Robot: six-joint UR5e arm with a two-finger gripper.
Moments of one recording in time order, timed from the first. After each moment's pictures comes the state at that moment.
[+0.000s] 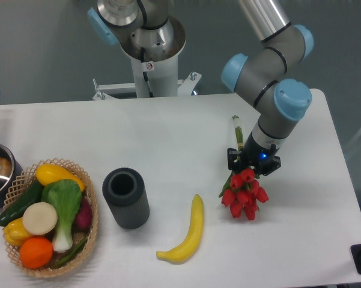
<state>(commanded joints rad) 2.75 -2.03 -1.69 -0.98 1.32 0.84</state>
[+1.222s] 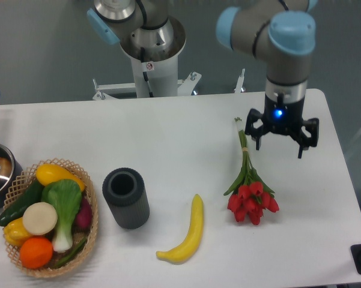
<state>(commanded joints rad) 2.73 -1.72 -1.66 -0.97 1.47 1.27</state>
